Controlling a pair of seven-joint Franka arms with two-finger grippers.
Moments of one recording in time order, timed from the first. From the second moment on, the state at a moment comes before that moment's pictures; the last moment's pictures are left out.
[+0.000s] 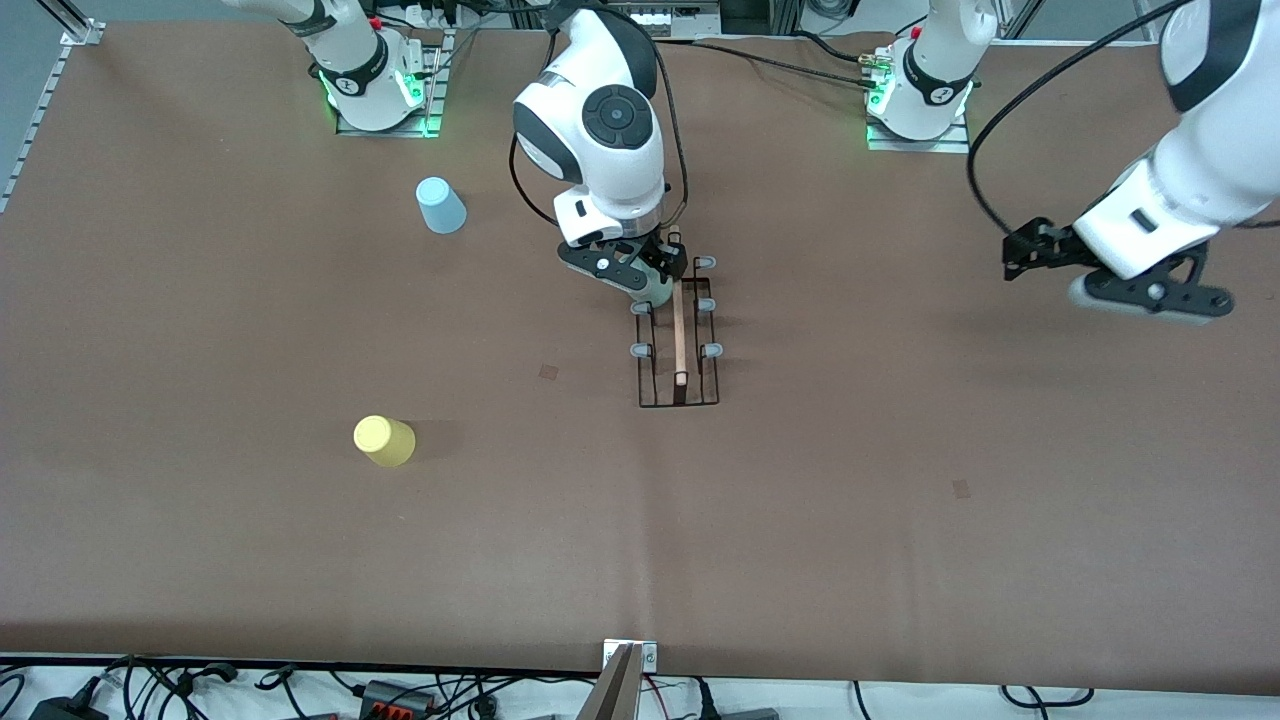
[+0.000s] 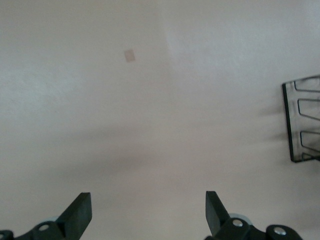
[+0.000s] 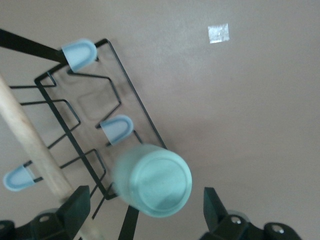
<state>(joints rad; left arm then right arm) -0.04 -0.01 -0.05 -1.76 0.00 1.72 0.05 0.73 0.48 0.15 -1.62 -0.05 2.13 1.31</state>
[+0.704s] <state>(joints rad) -0.04 -0.06 -0.03 -1.75 0.00 1.66 -0.02 0.36 0.41 0.04 -1.68 -0.06 2.00 0.51</state>
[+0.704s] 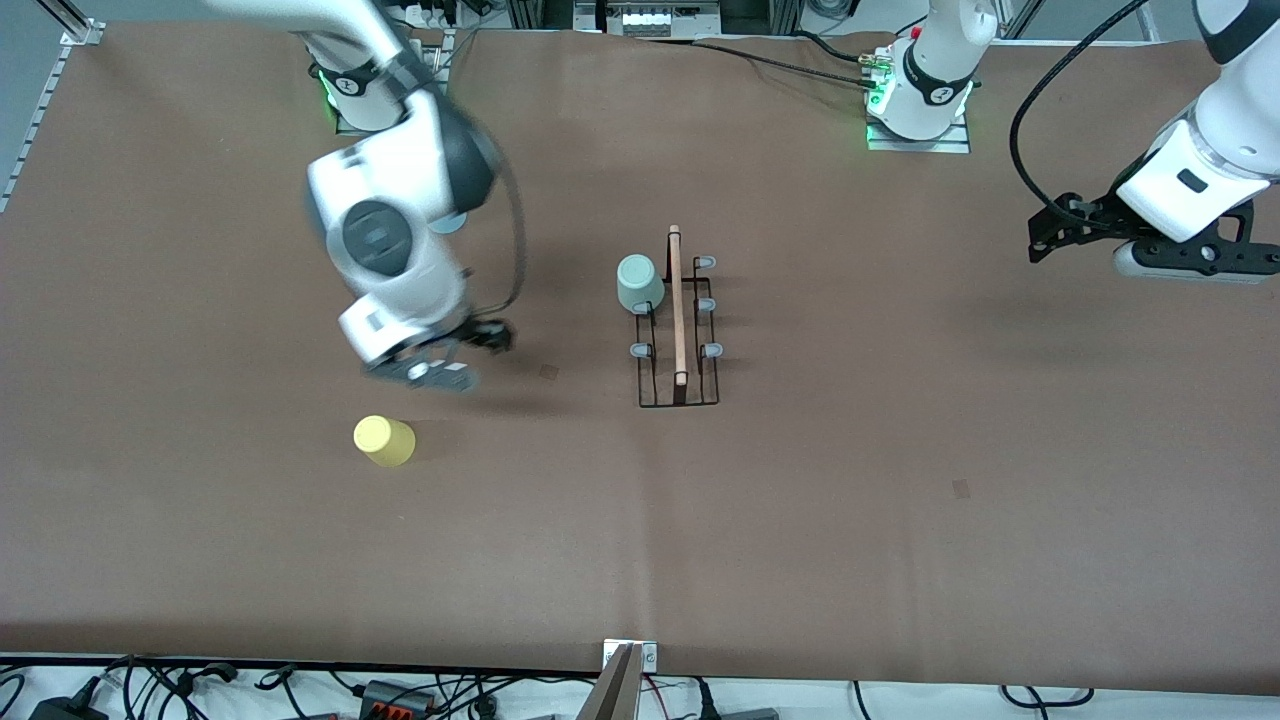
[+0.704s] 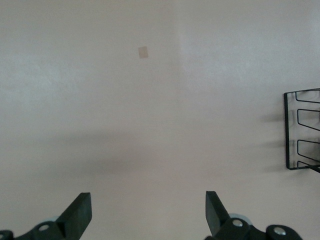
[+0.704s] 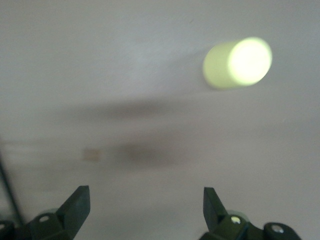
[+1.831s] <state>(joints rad) -0.02 -0.02 -0.02 -1.67 0.00 1.64 -0.03 0.16 0.59 0.03 -1.72 -0.08 2.39 0.02</state>
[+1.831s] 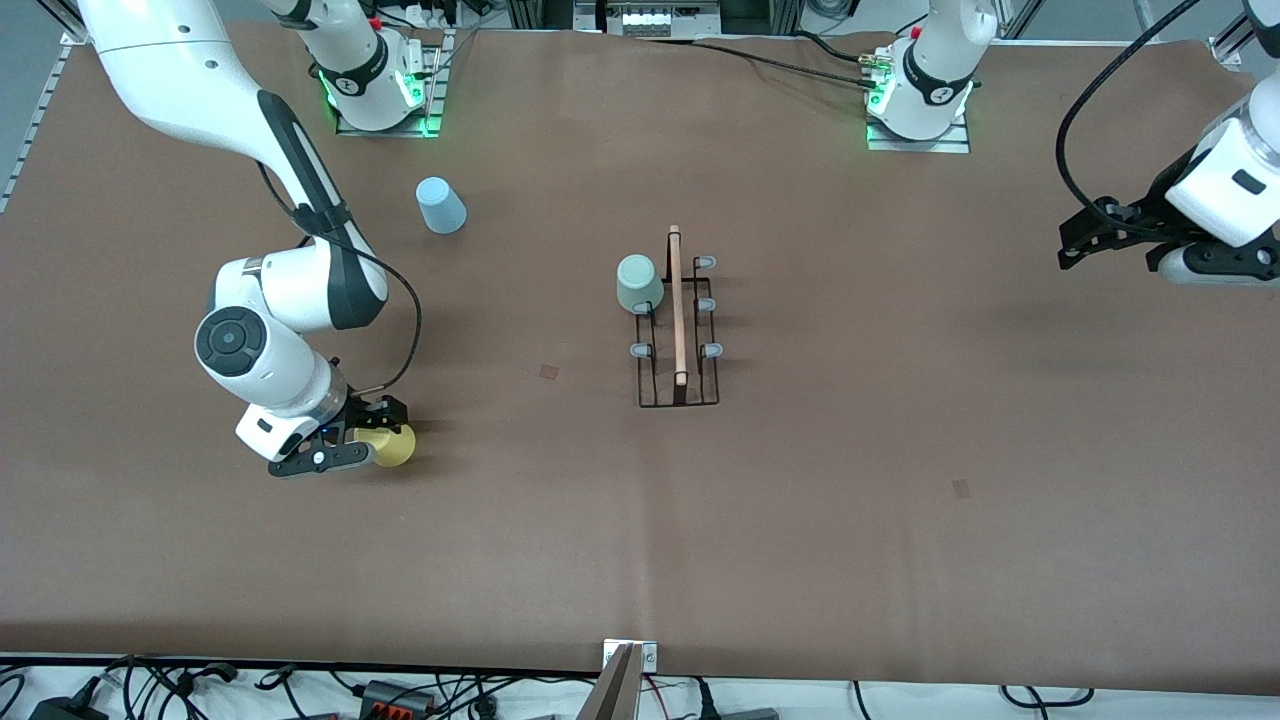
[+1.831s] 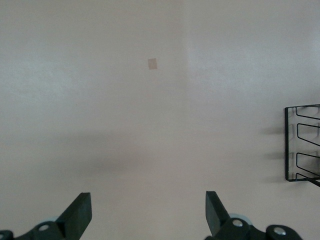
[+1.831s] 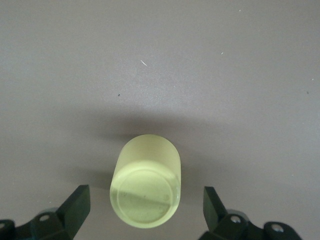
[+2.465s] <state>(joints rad) -0.02 -0.03 -0.01 -1.67 0.02 1.54 -0.03 0.16 0.61 0.03 -1.79 -0.08 2.51 0.02</state>
